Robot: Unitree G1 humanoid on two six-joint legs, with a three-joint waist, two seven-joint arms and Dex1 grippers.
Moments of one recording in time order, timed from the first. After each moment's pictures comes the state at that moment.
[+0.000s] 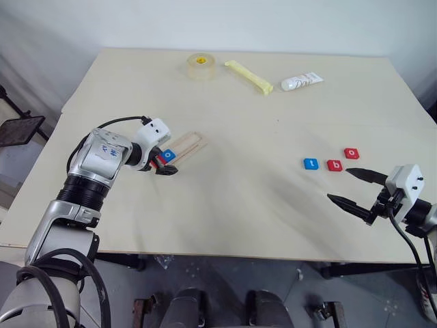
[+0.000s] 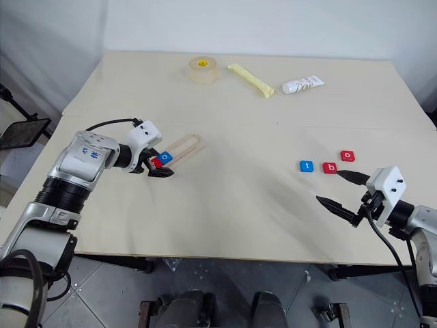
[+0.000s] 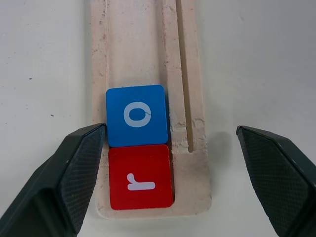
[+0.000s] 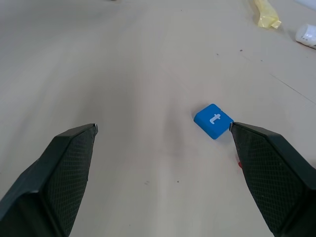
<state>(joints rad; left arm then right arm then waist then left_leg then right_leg) -0.96 0.67 -0.30 0.45 0.02 0.76 -0.88 -0.11 -0.82 -0.36 0.12 0.44 0.04 1.11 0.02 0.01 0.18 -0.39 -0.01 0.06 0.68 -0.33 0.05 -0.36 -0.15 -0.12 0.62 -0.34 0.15</state>
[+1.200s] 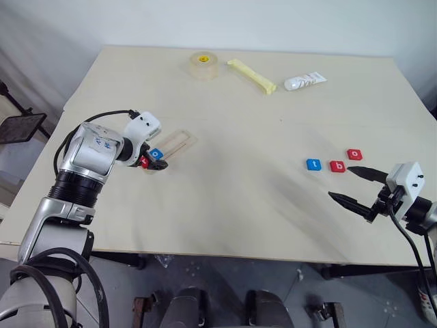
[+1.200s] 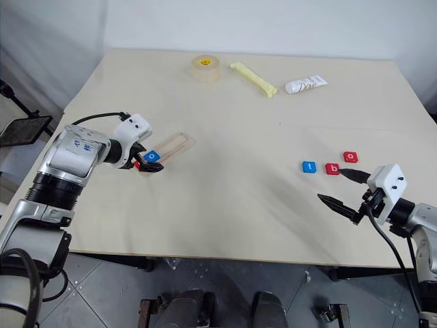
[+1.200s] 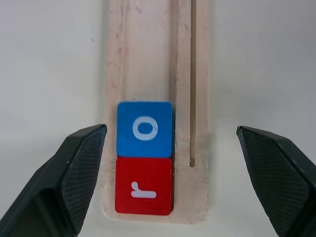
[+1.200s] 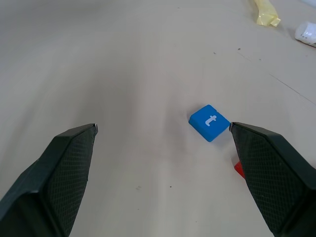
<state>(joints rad) -0.98 0.71 -0.28 0.38 0.06 0.90 -0.84 -0.14 -0.82 -0.36 0.16 0.42 0.04 1.11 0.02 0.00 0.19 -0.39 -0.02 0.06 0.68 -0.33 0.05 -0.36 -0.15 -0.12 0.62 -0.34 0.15</state>
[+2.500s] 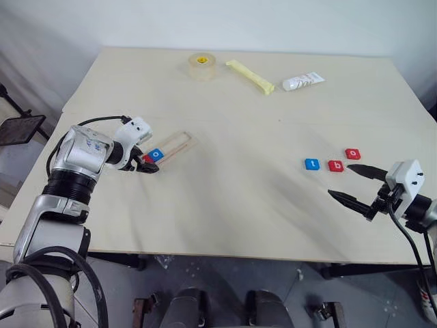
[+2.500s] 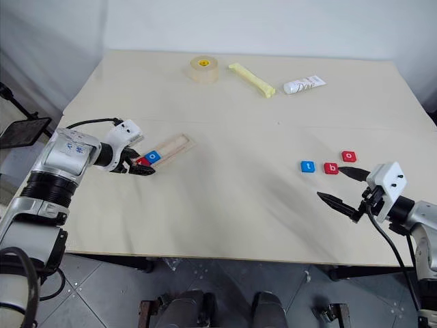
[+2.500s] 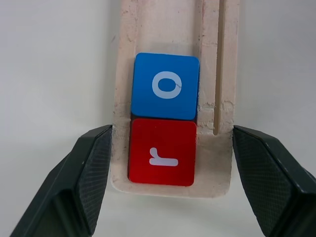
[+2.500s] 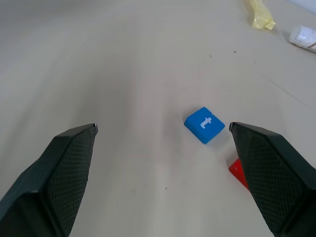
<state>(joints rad) -0.96 0.72 -0.29 0.52 0.11 0.66 -0.95 -0.16 -0.82 -0.36 0.16 0.42 0.05 1.12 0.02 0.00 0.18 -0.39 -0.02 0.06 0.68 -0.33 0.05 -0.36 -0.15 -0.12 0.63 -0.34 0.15</state>
